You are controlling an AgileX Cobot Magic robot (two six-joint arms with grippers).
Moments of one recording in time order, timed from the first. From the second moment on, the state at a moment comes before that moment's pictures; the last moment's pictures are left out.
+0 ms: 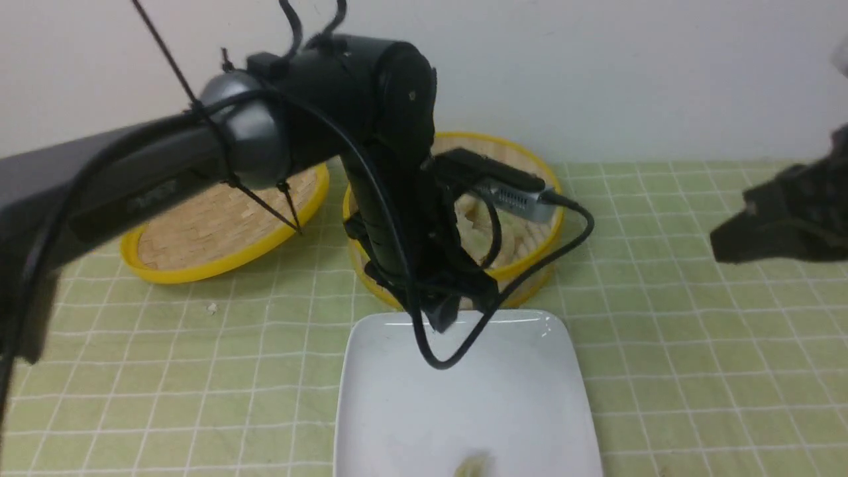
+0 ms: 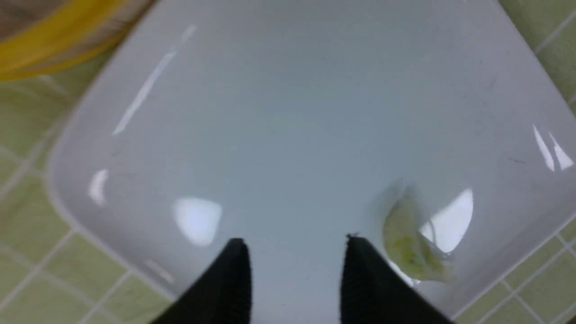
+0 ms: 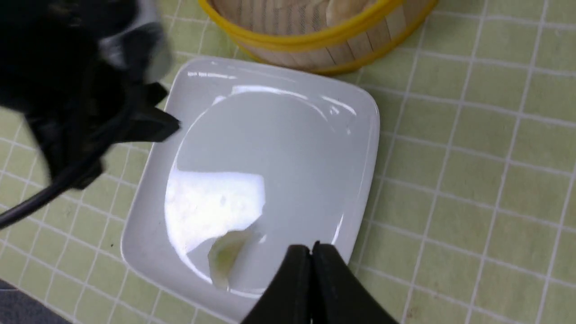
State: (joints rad) right arm 0.19 1.28 -1.24 0.43 1.17 -0.13; left arm -0.60 1.88 -1.68 -0.14 1.22 0.11
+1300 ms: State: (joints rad) right arm 0.37 2.46 -2.21 0.12 1.10 -0.02; left arm -0.56 0.76 -1.07 0.01 1.20 -0.15
